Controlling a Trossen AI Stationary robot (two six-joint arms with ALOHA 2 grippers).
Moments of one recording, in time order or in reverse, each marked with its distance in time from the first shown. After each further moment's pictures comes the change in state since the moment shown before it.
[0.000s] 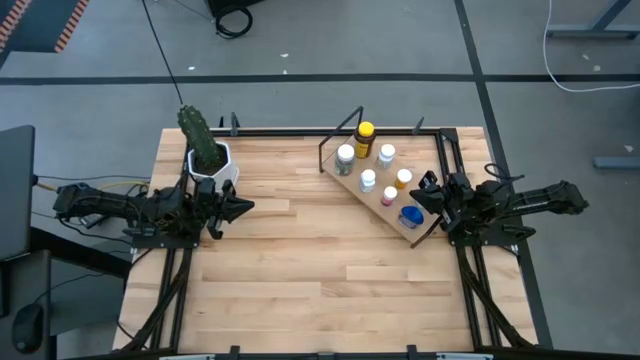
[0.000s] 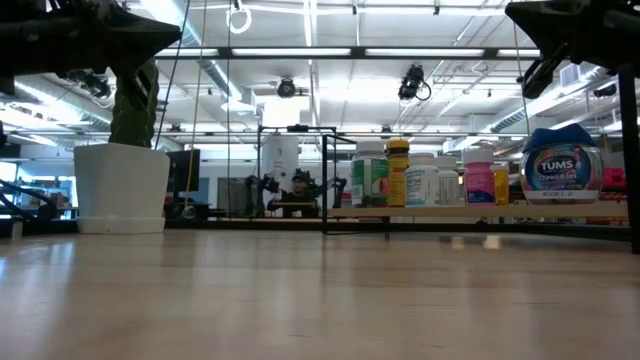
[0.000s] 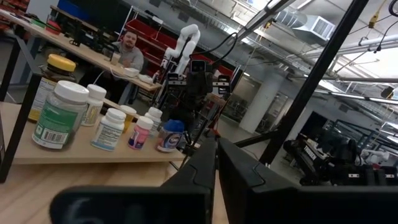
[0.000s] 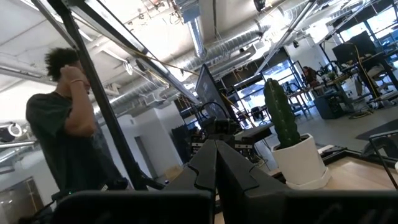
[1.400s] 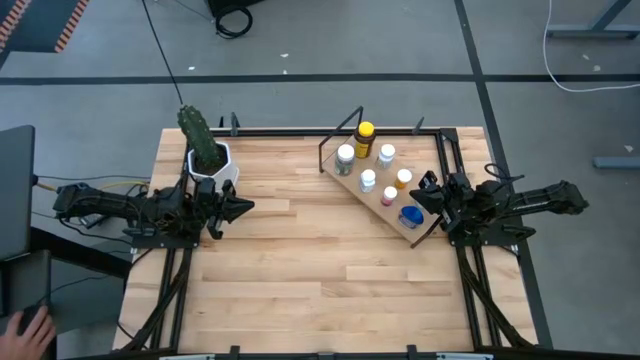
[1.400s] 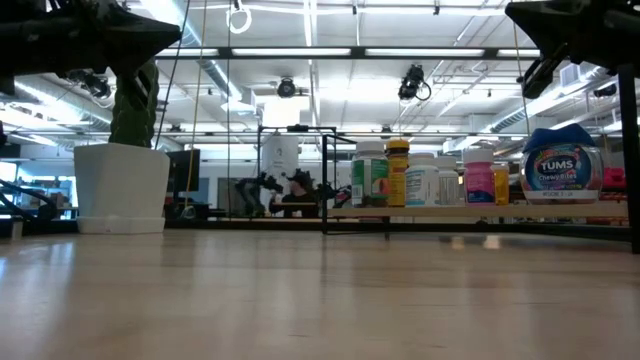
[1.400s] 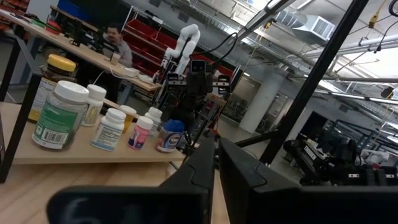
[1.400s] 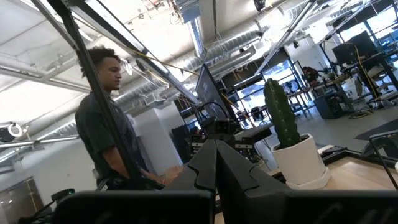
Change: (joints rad) left arm 0.000 0.000 0.000 0.000 0.000 0.000; right arm 0.000 0.000 0.000 0.000 0.000 0.000
